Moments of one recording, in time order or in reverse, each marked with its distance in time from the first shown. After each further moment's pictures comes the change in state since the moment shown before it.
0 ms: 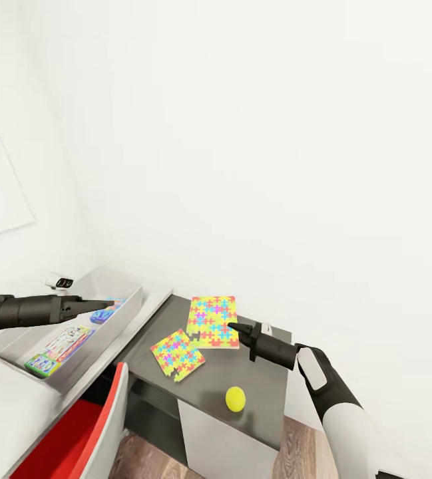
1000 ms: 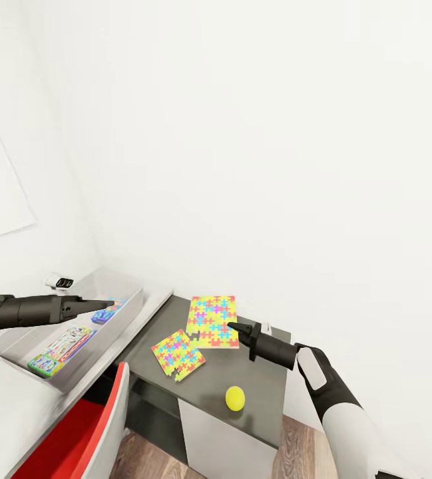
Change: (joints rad) left arm 0.000 0.000 -0.001 -0.001 0.002 0.000 0.000; right arm 0.000 0.001 0.002 -0.002 0.002 -0.004 0.005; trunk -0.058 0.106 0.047
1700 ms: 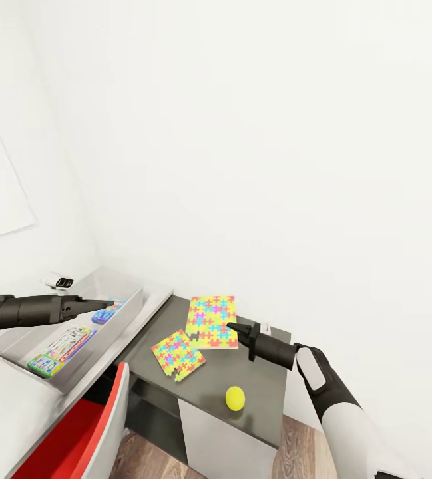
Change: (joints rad) left arm 0.000 0.000 0.000 -0.001 0.001 0.000 0.000; right arm 0.000 0.002 0.008 0.001 0.003 -0.018 -0.007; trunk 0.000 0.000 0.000
